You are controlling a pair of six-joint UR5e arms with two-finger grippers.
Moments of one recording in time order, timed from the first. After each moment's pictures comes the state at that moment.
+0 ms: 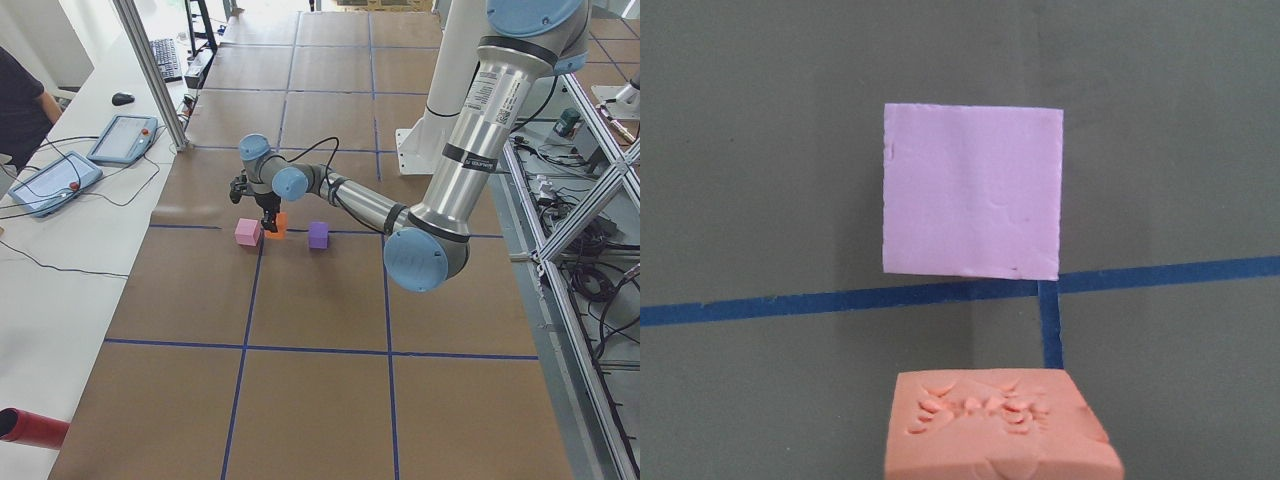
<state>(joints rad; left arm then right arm) -0.97 -1.93 -1.55 -1.70 -2.24 -0.66 1.52 -1.51 1.59 -1.72 2.29 -0.16</state>
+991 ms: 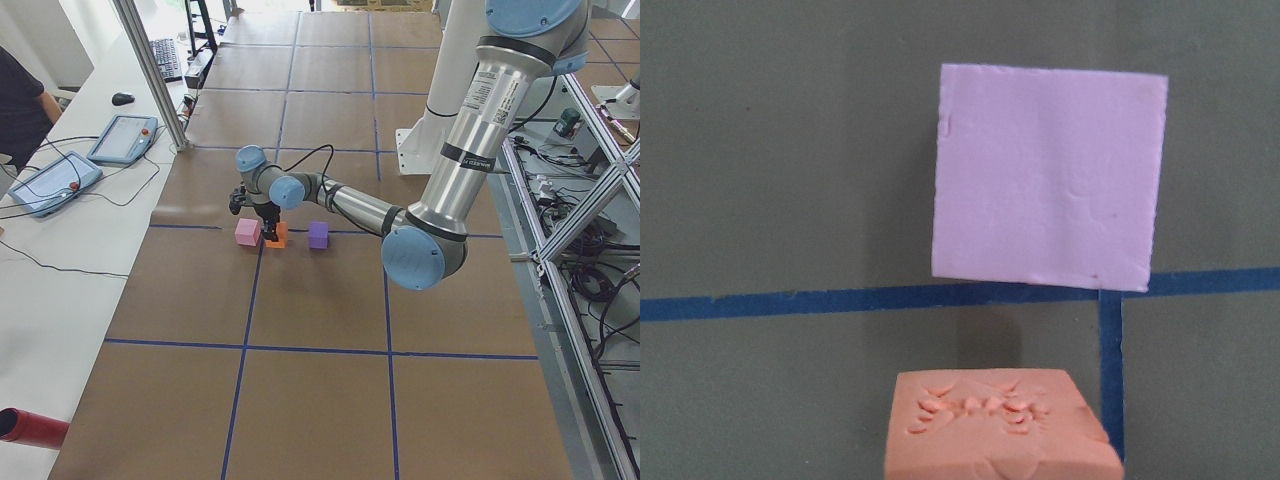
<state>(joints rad) -0.96 -1.94 -1.49 -1.71 -2.25 -0.67 1.52 -1.51 1.59 -1.72 2.29 -0.16</state>
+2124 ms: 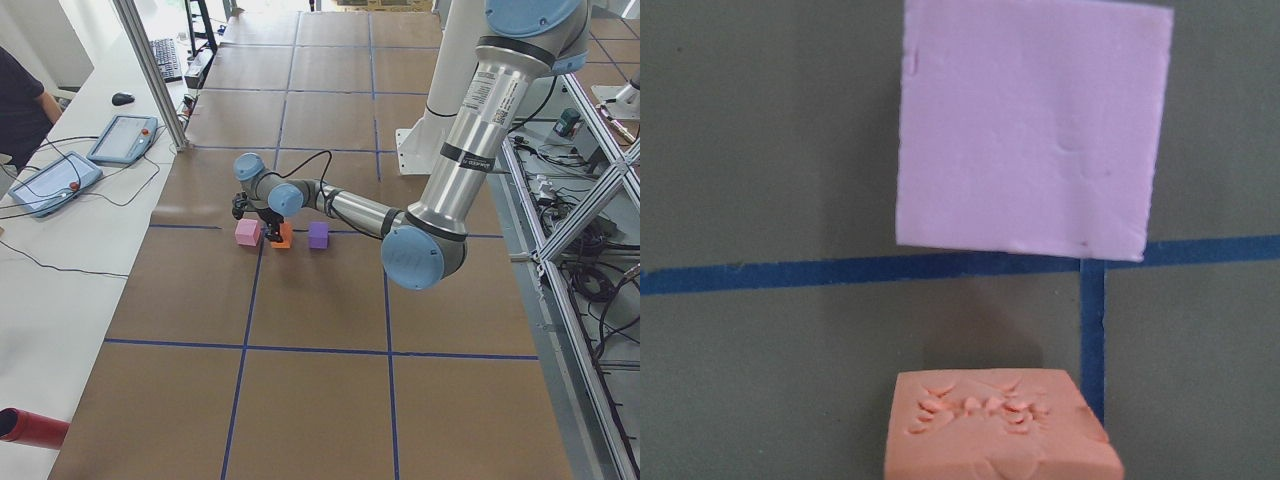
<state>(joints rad) -0.96 -1.95 -1.44 -1.76 -2.33 -0.67 1.52 -1.51 1.59 -1.72 2.29 -0.16</state>
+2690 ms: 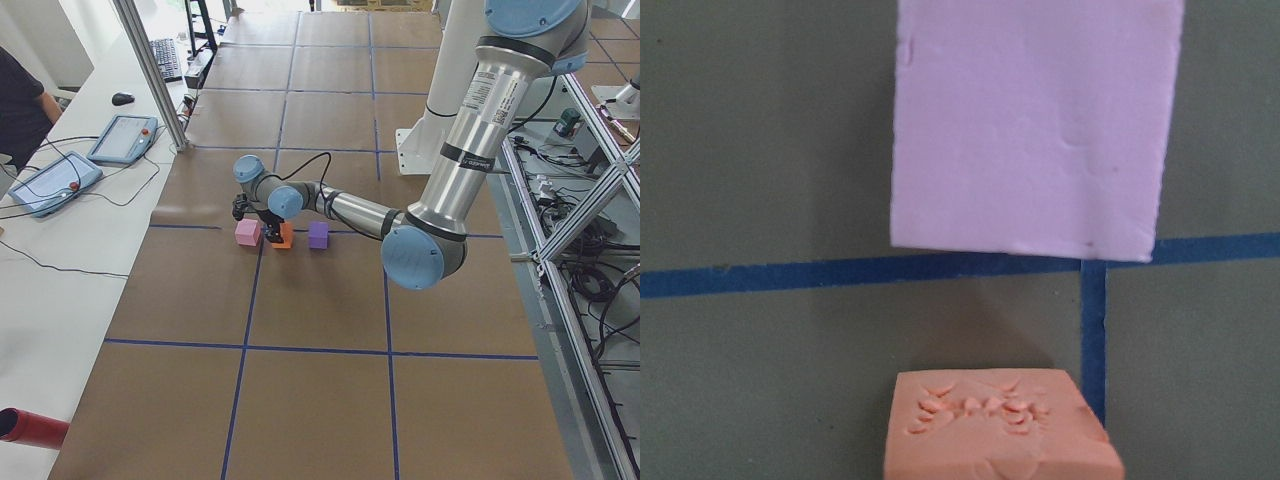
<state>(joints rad) -0.96 -1.94 -1.43 -1.77 -2.36 -0.67 1.52 -1.51 1.59 -1.72 2.29 -0.16</state>
